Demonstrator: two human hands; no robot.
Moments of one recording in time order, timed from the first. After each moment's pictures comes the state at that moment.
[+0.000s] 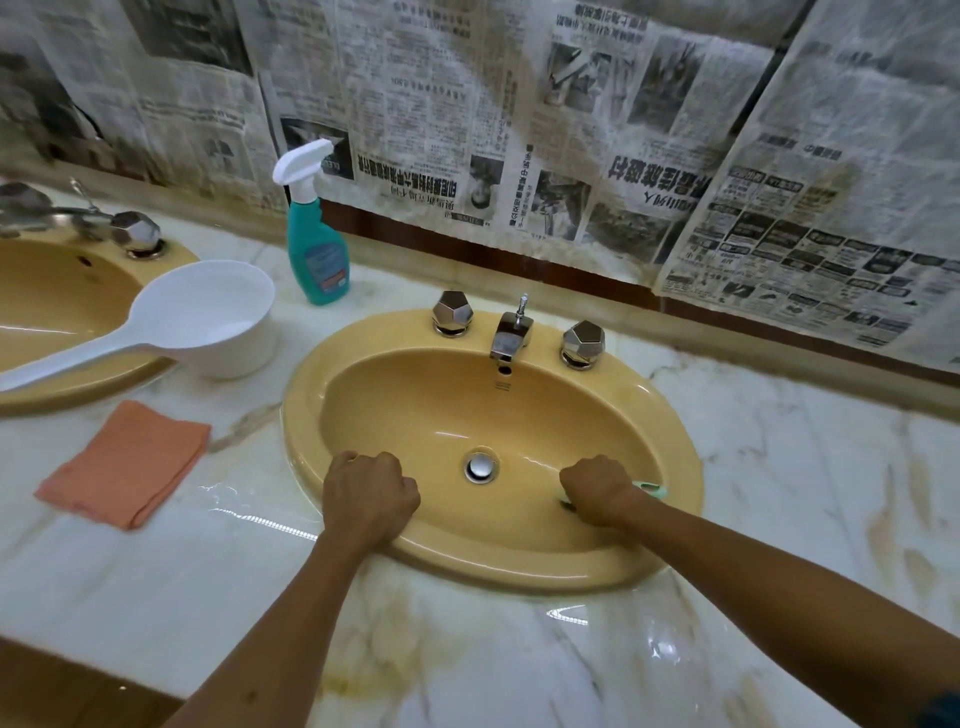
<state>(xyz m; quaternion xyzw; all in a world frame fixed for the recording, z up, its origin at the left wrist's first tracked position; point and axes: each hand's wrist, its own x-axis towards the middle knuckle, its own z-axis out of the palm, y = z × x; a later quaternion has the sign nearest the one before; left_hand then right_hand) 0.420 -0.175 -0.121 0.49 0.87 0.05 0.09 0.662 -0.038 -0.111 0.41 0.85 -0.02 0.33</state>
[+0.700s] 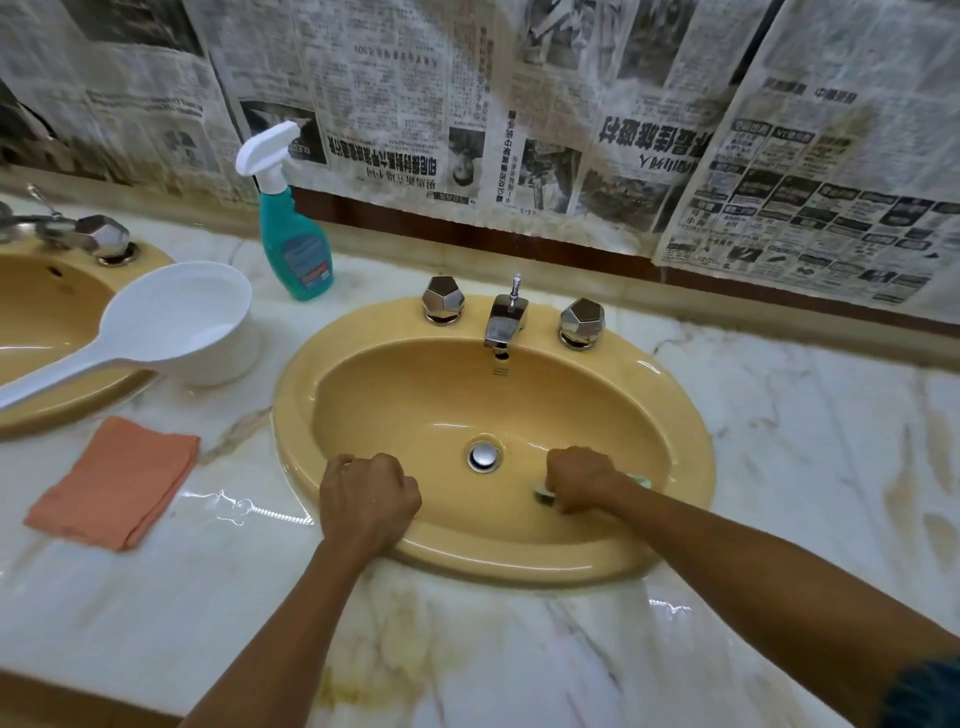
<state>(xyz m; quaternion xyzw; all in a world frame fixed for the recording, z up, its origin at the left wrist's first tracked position) 0.420 -0.175 -0.117 0.49 0.86 0.06 0.09 0.646 -0.033 -0.135 0.48 0.82 -0.18 0.26</state>
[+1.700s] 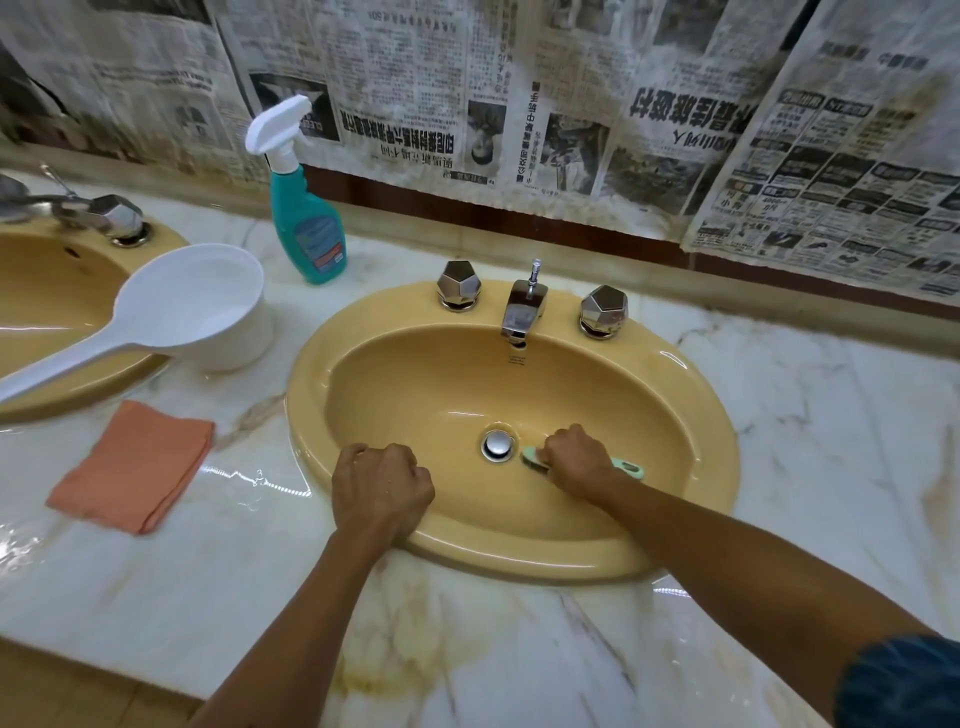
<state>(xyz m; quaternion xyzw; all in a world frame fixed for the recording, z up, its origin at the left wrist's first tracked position) 0.424 -0.173 -0.112 0.47 0.87 0.07 0.11 0.627 -0.023 -0.179 0.46 0.85 -0.14 0.20</state>
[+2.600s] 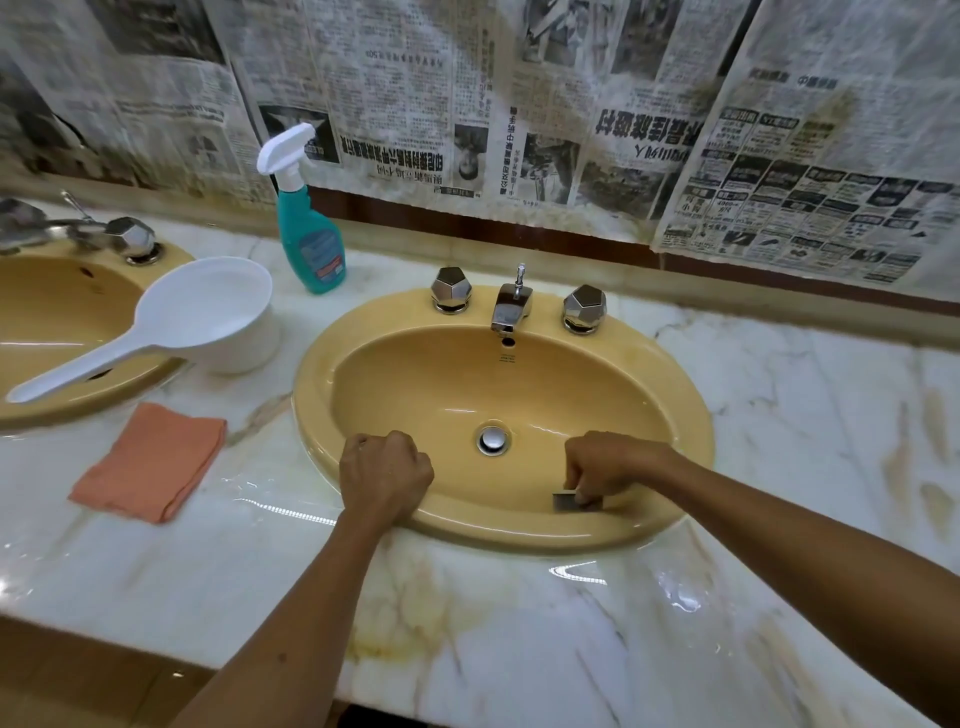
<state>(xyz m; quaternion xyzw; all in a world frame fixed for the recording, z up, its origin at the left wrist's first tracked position) 0.429 -0.182 -0.100 0.46 0.87 0.11 0.12 0.660 -0.054 -0.079 0.39 0.83 -0.21 0.33</state>
